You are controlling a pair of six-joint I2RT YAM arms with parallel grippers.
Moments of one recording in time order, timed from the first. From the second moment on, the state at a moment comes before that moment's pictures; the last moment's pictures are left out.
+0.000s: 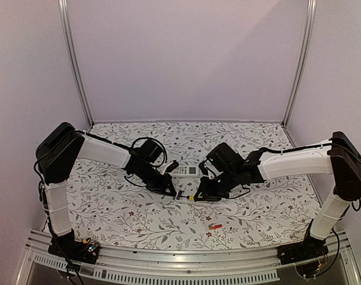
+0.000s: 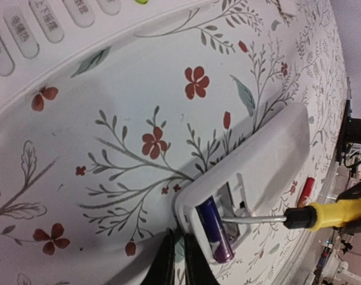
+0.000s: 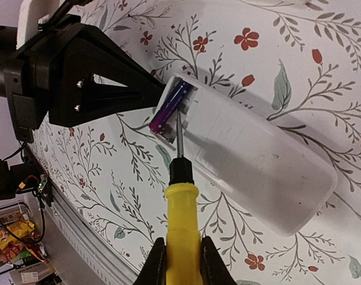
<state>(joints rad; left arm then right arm) -0.70 1.99 1.14 -0.27 0.57 -0.33 0.95 1.71 1.06 -0.32 -0.26 0.80</state>
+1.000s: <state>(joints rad) -0.70 2.00 1.14 -0.27 0.56 -0.33 0.96 1.68 0.92 -0.07 -0.19 0.83</state>
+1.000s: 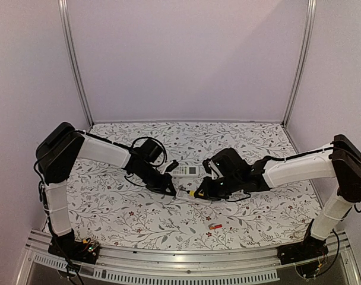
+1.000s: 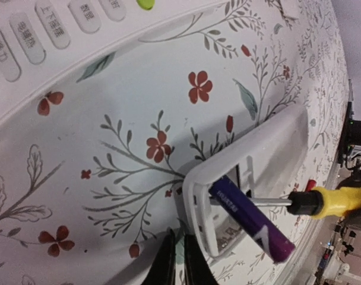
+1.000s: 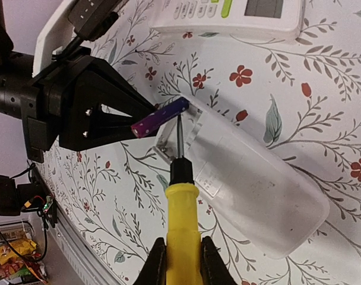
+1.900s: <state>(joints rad) -0.63 1.81 1.11 -0.25 0.45 -0.31 0.95 1.60 0.89 0.00 -0.11 0.83</state>
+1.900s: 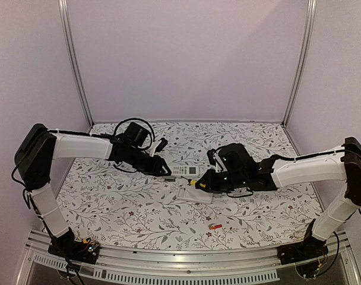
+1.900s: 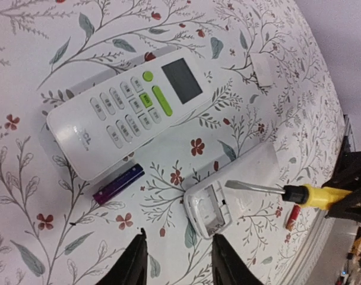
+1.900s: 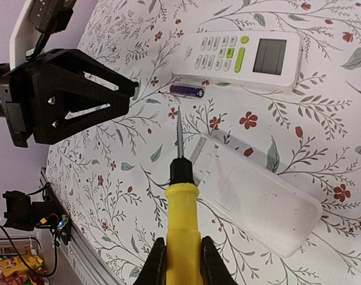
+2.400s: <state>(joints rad) -0.60 1.50 1.12 -0.17 0.36 -0.18 0.85 1.45 0.67 0.02 -0.02 0.81</state>
